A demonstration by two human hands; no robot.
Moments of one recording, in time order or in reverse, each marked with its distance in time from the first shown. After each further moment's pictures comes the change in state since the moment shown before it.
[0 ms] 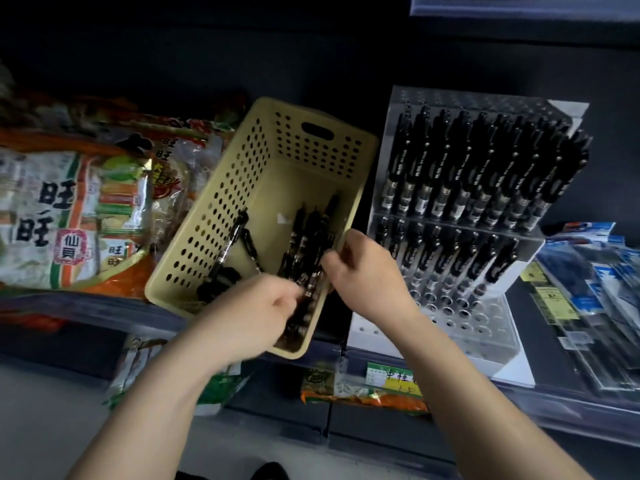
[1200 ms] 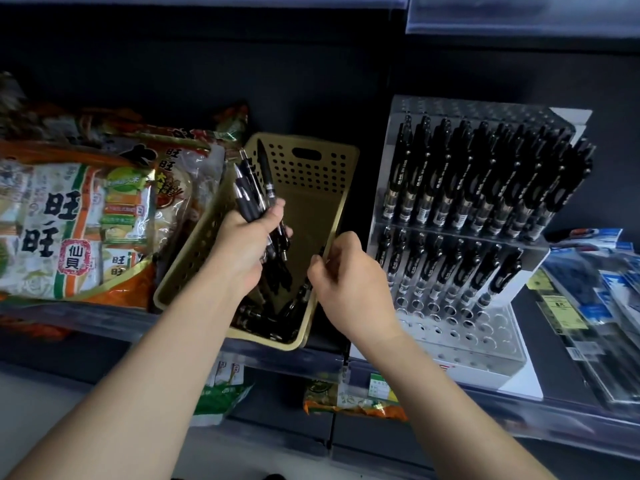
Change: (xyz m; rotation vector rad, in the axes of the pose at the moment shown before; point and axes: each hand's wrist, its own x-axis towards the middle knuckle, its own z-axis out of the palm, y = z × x) left_hand 0.083 0.003 -0.024 -1.156 0.436 -0.022; right_hand -0.003 -0.002 0.022 0.019 0.163 -0.123
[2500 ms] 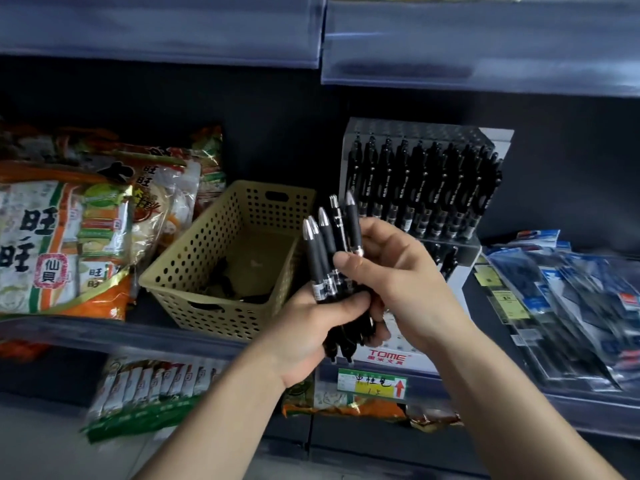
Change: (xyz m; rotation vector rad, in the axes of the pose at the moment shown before) left_hand -0.109 -0.030 0.052 -0.141 -0.740 -0.060; right_hand -0.030 -0.010 -0.108 0.735 -0.216 0.095
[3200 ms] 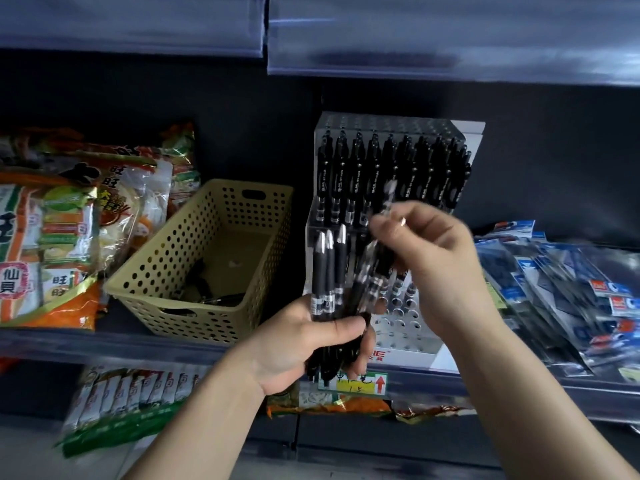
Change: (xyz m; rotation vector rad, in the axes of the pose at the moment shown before) left_hand 0.003 -0.009 0.001 0.116 -0.220 -0.165; right_hand -0.005 -0.005 -0.037 0.092 0.328 -0.138
